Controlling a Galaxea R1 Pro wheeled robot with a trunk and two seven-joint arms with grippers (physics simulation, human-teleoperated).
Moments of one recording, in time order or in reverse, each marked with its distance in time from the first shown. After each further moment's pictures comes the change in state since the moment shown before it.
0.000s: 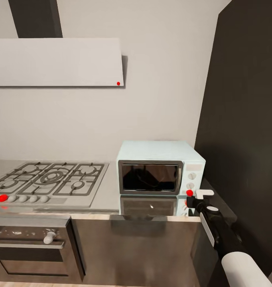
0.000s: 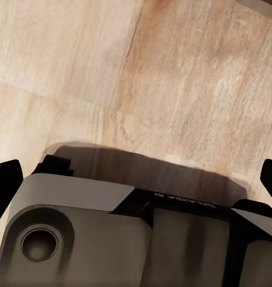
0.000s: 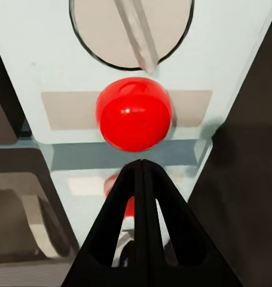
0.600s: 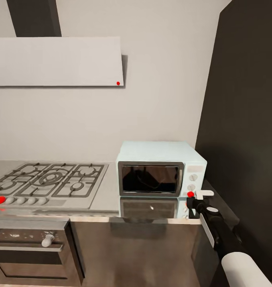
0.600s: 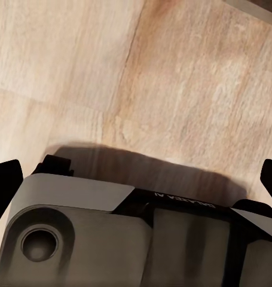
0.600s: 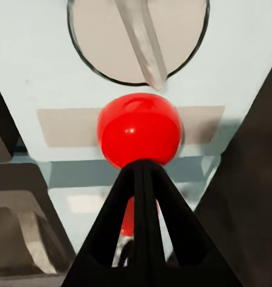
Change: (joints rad) left arm 0.000 0.000 0.000 0.000 0.000 0.000 0.000; right arm 0.000 0.000 0.000 0.016 0.000 -0.025 0.001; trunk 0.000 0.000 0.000
